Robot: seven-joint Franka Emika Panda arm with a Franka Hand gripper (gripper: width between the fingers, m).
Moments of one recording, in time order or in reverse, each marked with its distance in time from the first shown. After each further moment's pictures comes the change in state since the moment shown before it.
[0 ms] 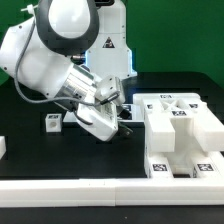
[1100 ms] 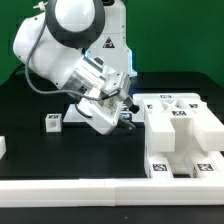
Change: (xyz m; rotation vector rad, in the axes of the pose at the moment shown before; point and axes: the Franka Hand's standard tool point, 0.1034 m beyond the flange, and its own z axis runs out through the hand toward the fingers) arm -0.012 0.018 0.011 0.107 0.017 0.154
